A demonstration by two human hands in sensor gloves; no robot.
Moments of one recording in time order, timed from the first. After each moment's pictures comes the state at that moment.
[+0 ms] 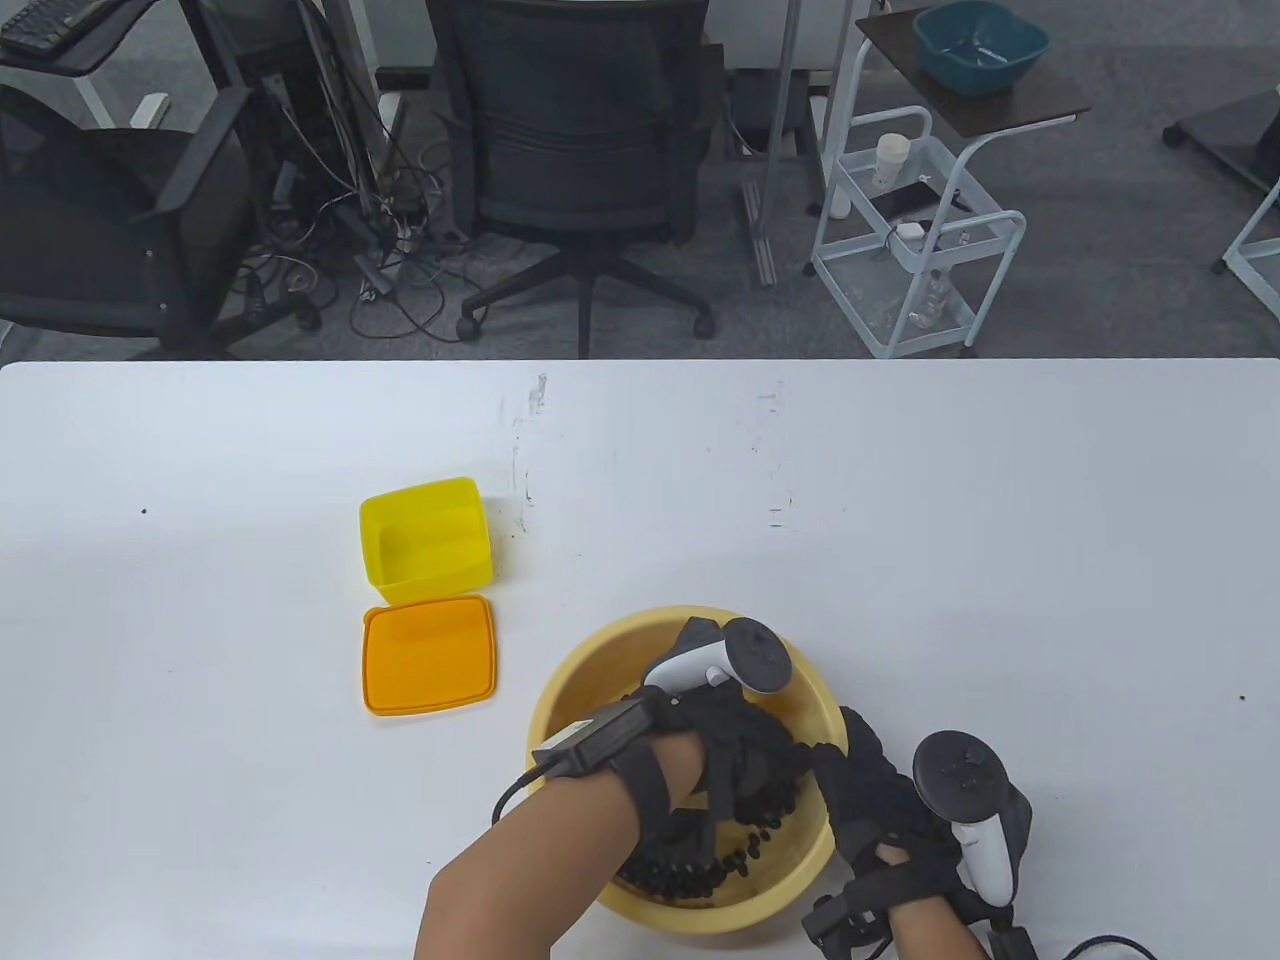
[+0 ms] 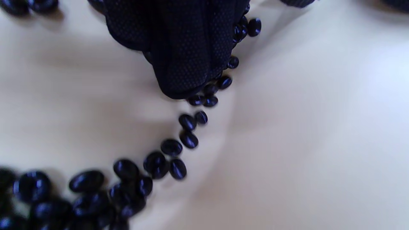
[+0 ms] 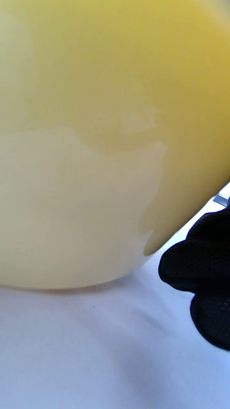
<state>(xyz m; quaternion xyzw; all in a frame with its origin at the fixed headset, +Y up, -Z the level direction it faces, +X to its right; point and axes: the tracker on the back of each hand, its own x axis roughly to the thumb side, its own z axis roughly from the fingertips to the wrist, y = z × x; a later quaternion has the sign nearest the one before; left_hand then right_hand) 0.027 -0.760 -0.293 -0.49 -0.24 0.21 0.81 0.195 -0.764 -0.199 -0.06 0.13 0.84 0.52</state>
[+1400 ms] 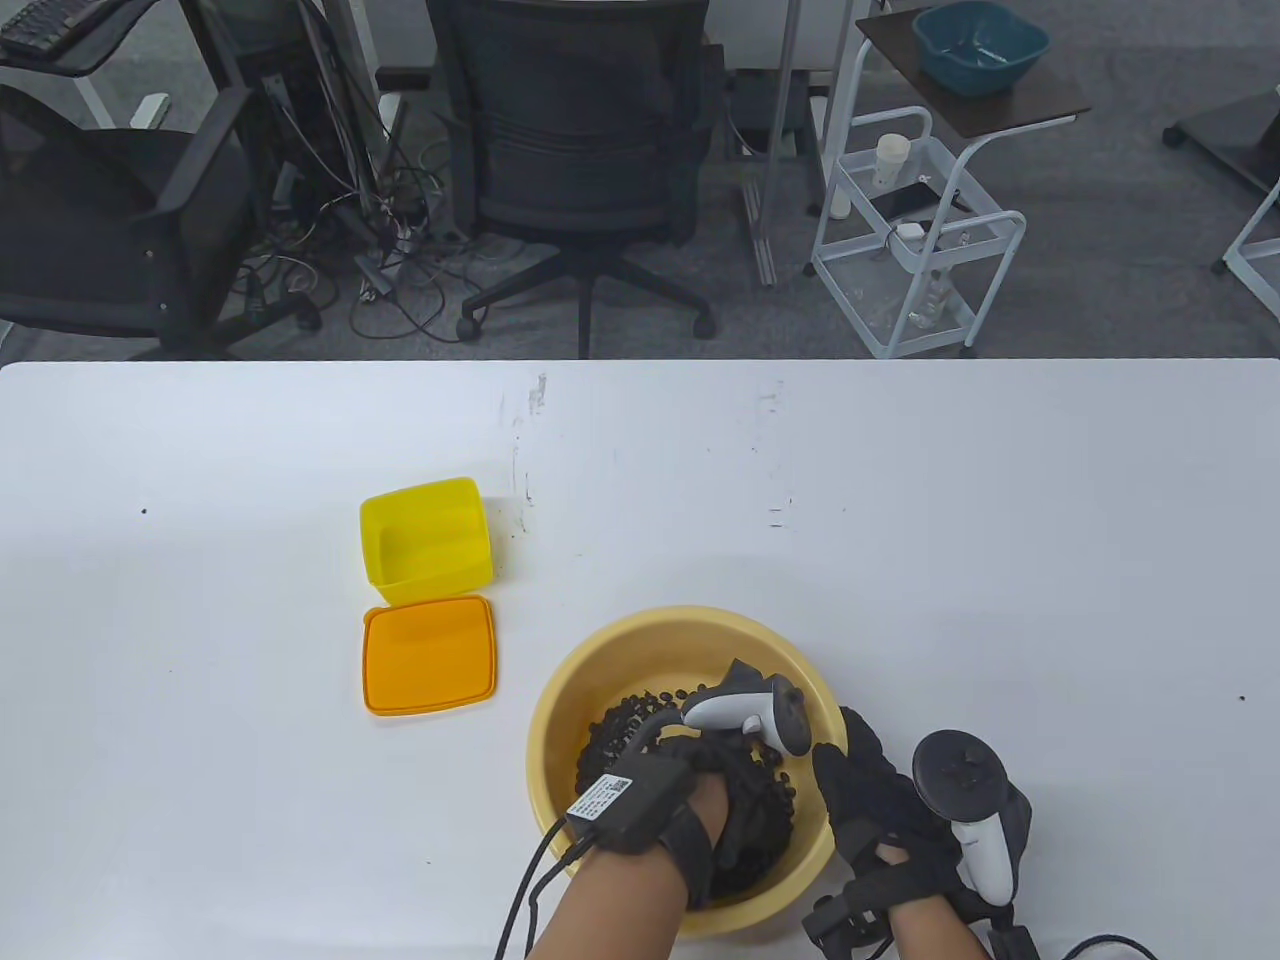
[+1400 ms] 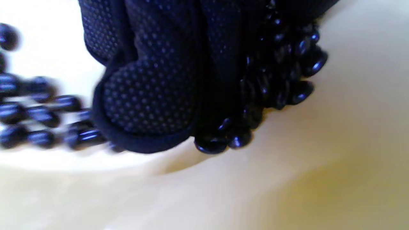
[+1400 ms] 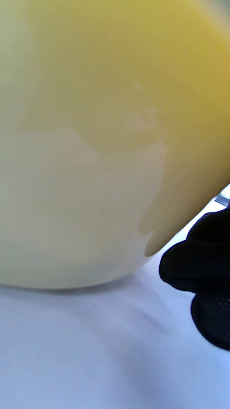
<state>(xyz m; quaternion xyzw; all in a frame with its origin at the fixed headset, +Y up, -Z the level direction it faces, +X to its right) 0.041 -0.775 -0.263 -0.56 -0.18 0.05 0.81 0.194 -0.766 -0.199 -0.05 0.13 0.84 0.52</state>
